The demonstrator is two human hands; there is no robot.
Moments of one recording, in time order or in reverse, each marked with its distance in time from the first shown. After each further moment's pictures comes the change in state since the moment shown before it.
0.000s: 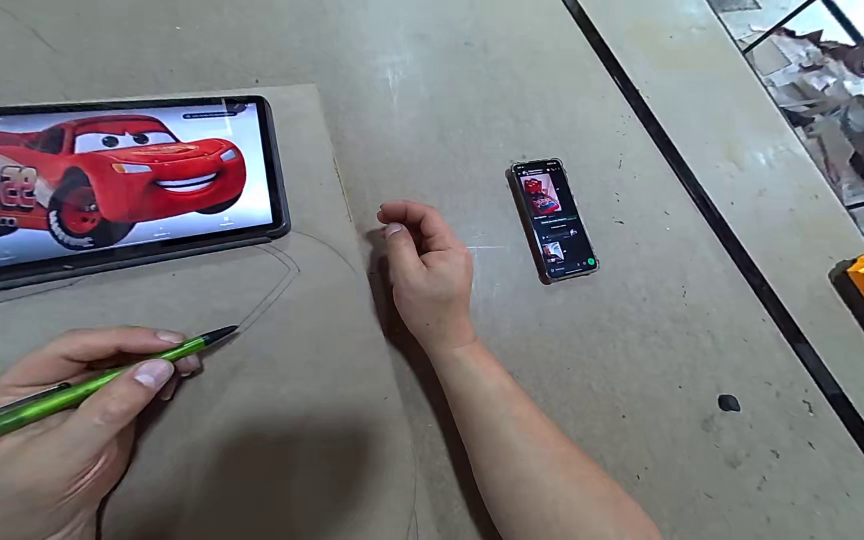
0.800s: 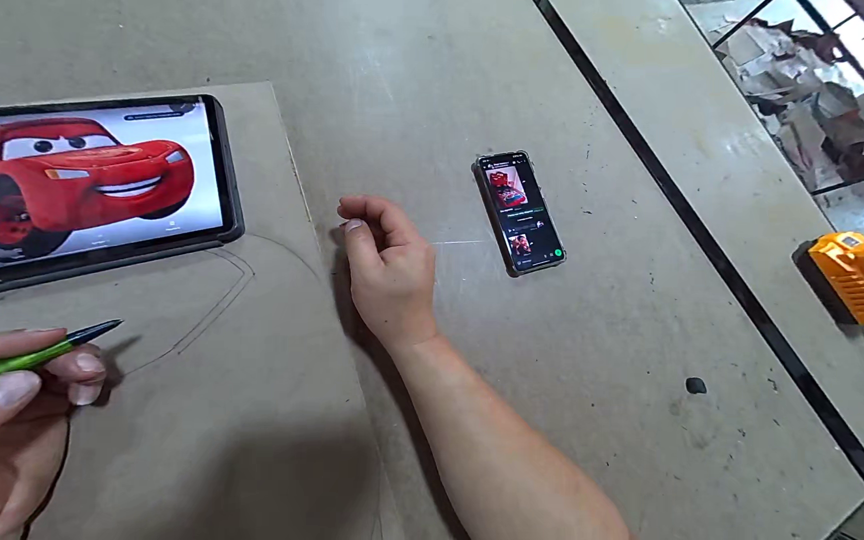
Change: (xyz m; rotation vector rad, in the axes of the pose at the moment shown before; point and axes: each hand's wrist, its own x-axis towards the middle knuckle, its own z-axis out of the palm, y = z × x) left_hand 0.005 0.006 -0.002 -0.187 0.036 -0.072; right_hand 0.000 -0.001 -0.003 0.006 0.032 0.015
